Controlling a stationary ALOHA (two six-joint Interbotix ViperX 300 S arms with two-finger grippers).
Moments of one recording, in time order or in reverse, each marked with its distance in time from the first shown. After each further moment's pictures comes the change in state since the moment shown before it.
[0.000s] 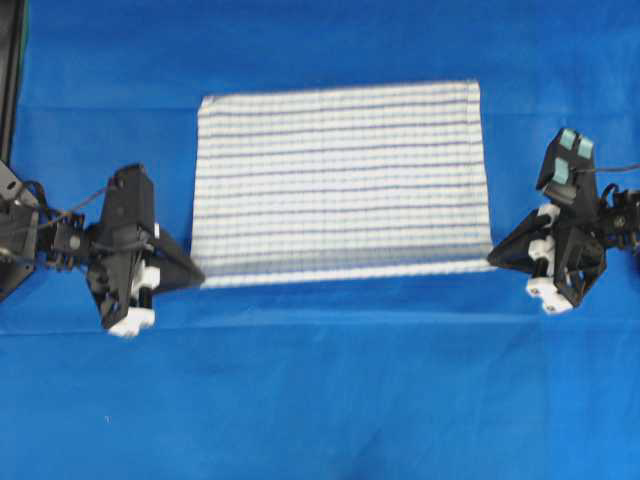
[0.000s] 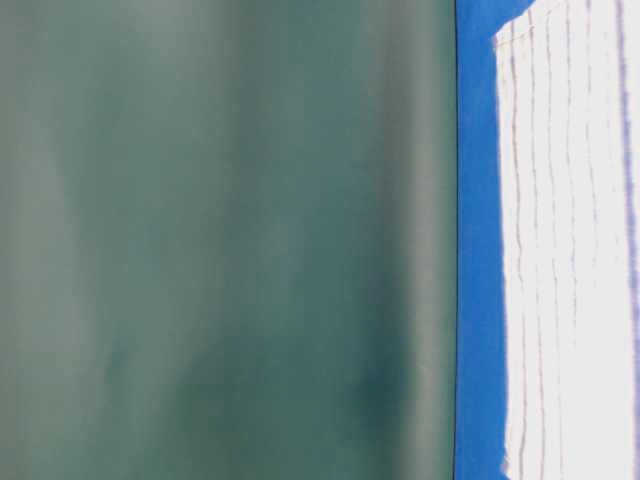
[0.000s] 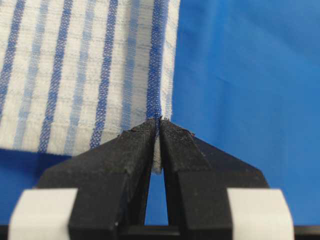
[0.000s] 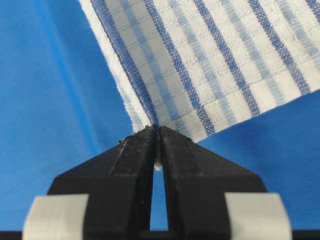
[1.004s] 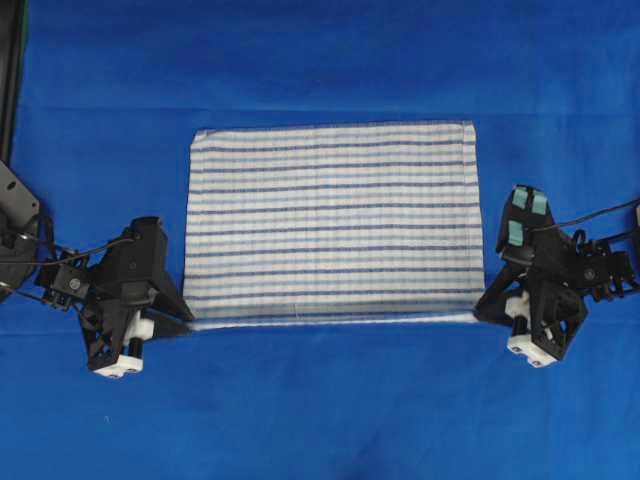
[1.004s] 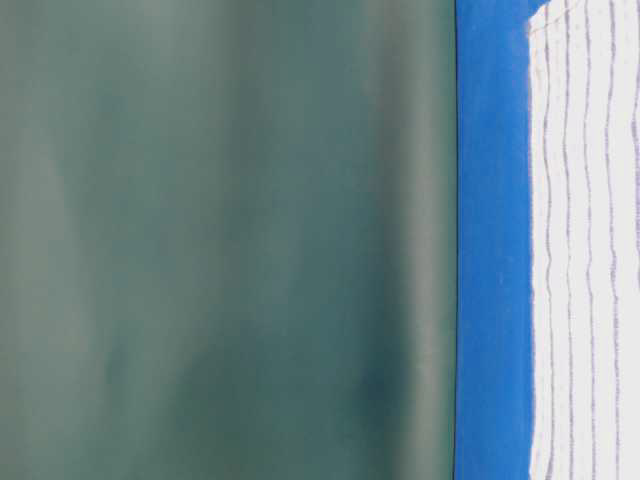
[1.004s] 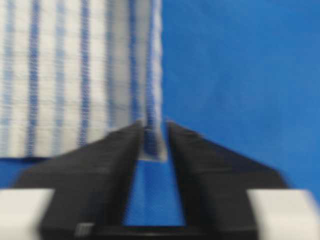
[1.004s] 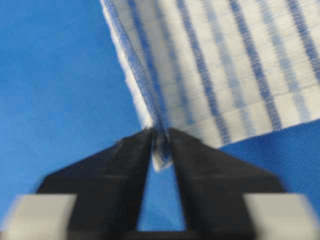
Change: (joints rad) left arm -0.124 0.032 -0.041 0.003 0.009 -0.003; right arm 0.153 0.127 -0.123 -0.002 0.035 0.049
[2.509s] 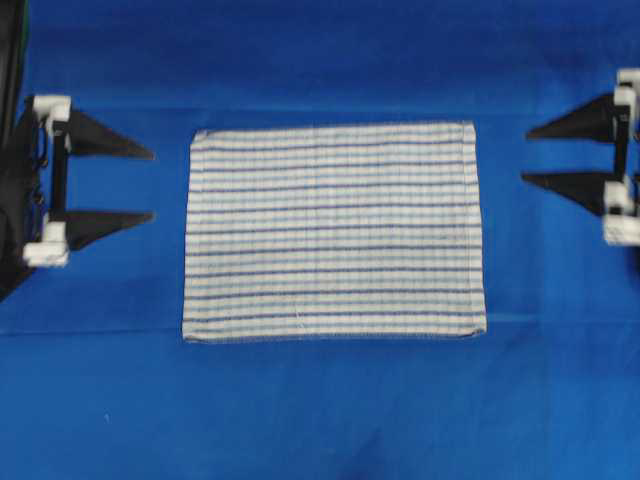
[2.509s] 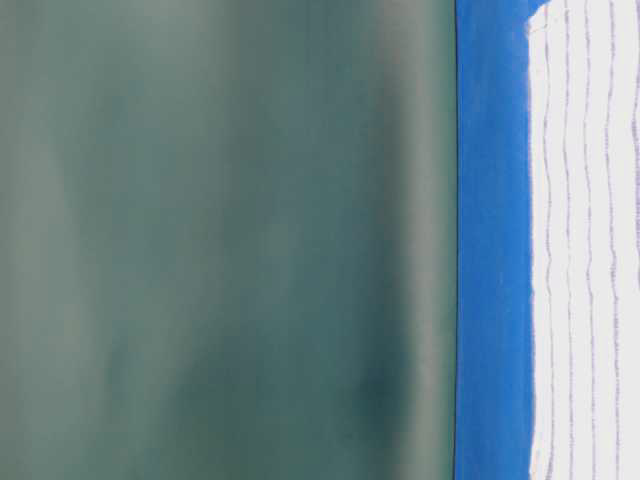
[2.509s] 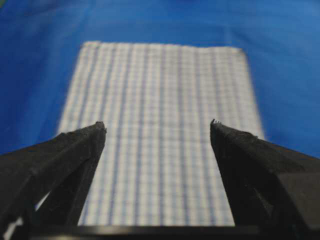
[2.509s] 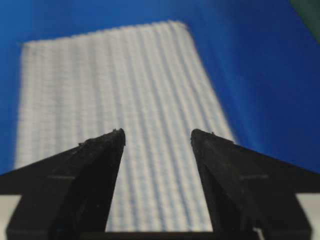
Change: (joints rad) left arm 0.419 -0.678 0.124 0.003 -0.008 0.453; right arm -0.428 -0.660 0.074 -0.637 0.080 -0.008
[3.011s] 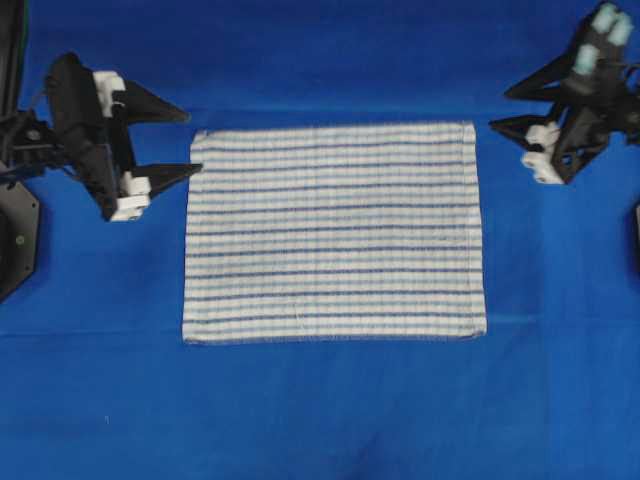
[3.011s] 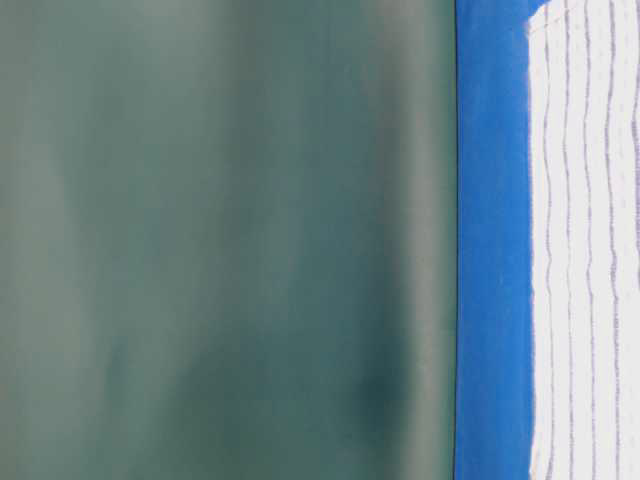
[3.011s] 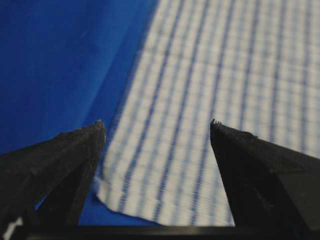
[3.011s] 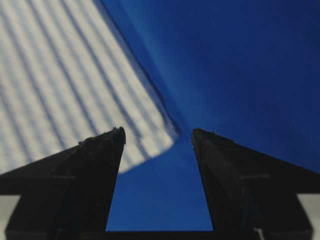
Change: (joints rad) left arm 0.235 0.486 -0.034 0.000 -0.209 0.026; right arm -0.314 0.471 -0.041 -0.017 -0.074 -0.008
